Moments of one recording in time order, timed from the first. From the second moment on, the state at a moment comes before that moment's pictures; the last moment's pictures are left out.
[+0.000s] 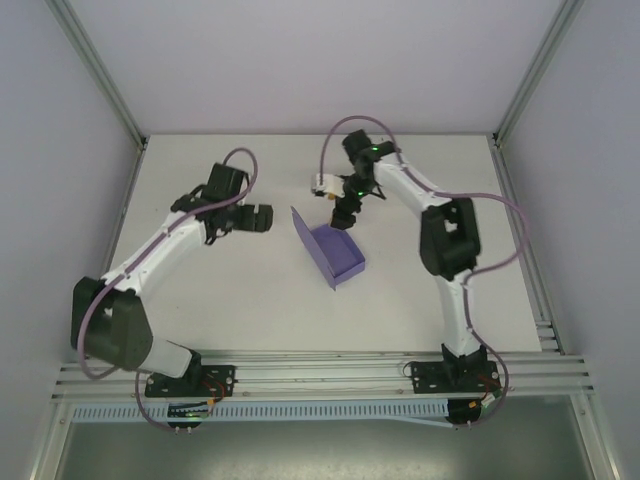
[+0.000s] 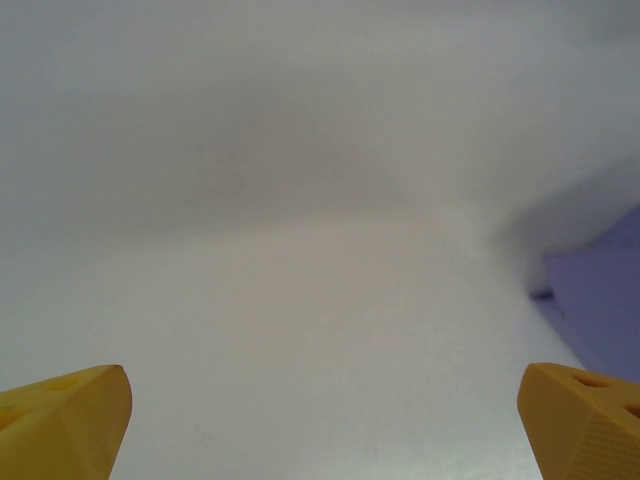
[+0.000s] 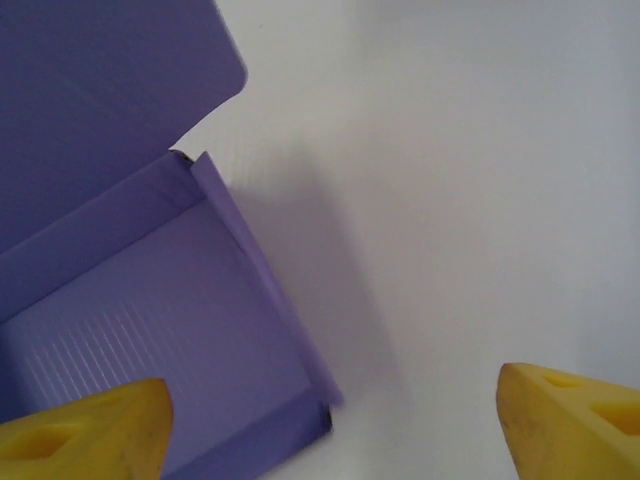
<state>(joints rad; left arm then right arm) -0.36 1.42 1.09 -0.64 -0.05 -0.26 0.49 2.26 2.00 -1.07 -0.48 -1.11</state>
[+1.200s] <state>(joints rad) -0.36 1.13 0.97 -0.52 0.00 -0.38 0.76 1.81 1.15 -0.48 0.40 0.64</state>
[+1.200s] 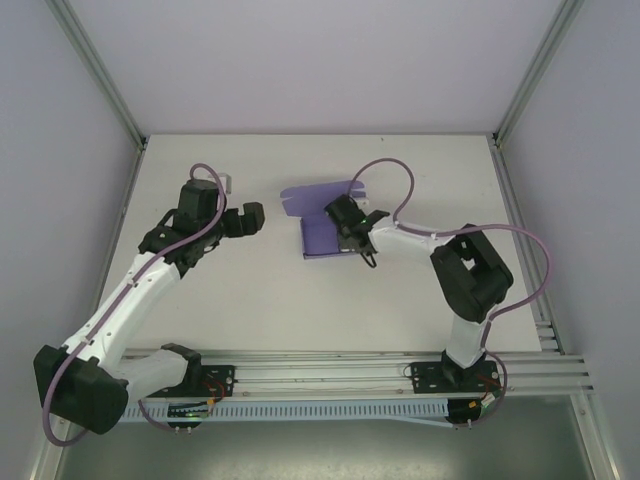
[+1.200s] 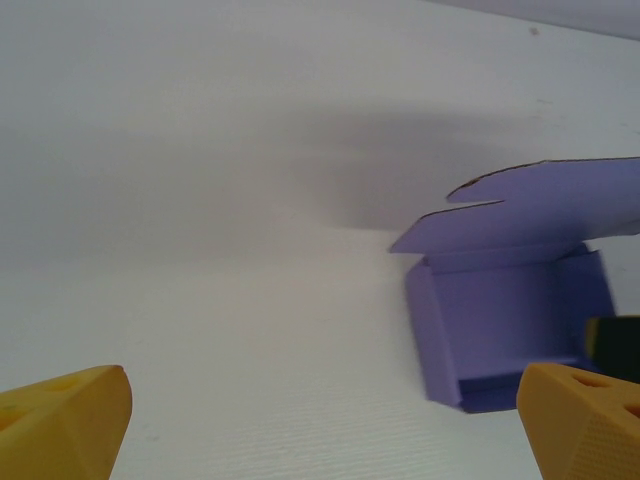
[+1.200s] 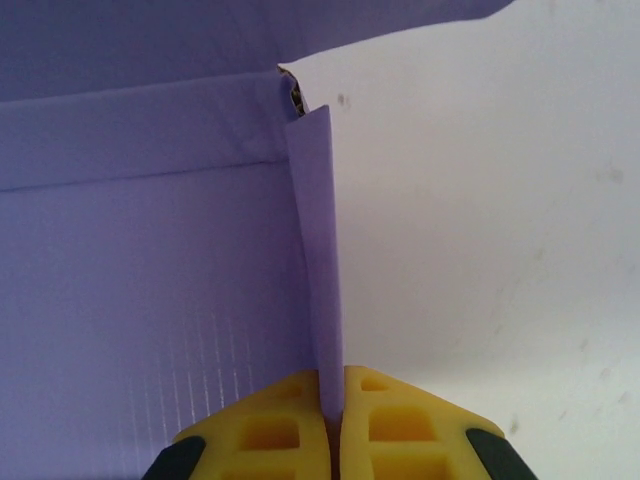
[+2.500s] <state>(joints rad) -0.32 1.79 1.45 -0.60 0.45 0.45 0.39 1.87 1.65 -0.85 -0.38 -0.51</state>
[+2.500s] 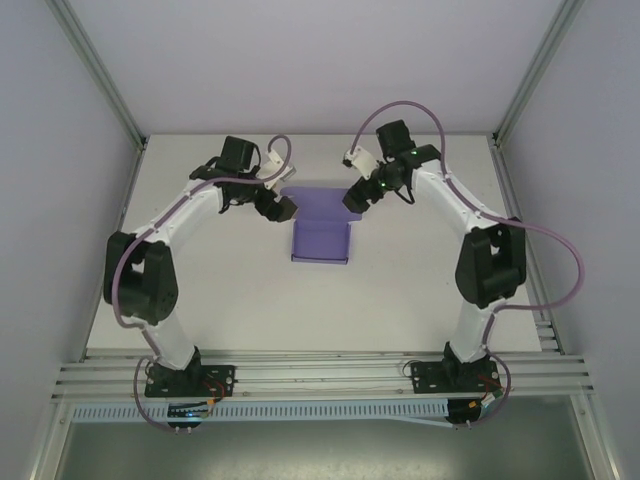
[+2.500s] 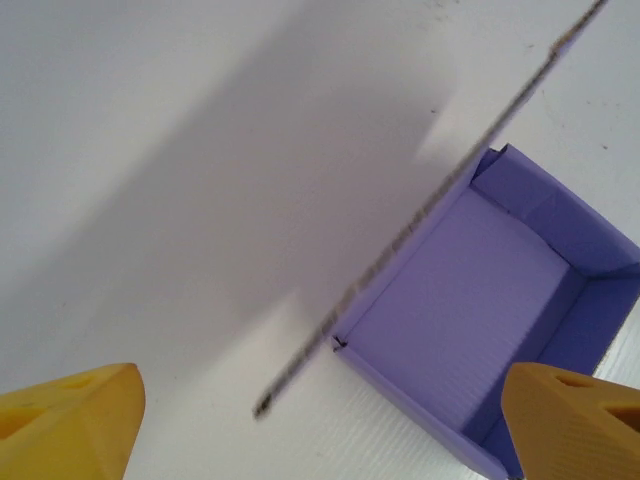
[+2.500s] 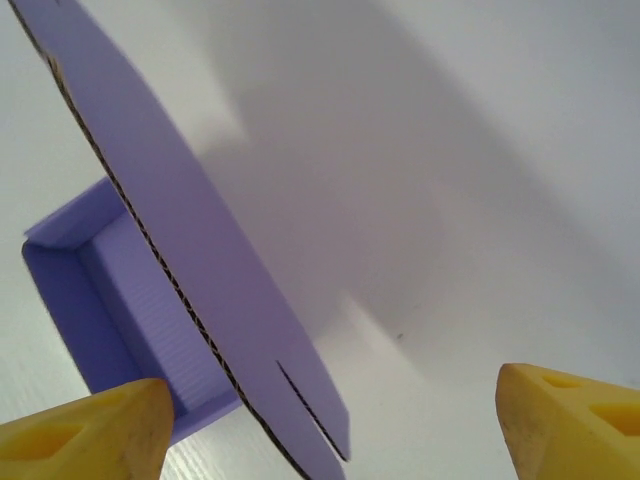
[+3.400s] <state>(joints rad) -0.33 1.87 1.52 -0.64 0.46 0.38 0.46 1.95 1.72 -0.88 -0.20 -0.28</state>
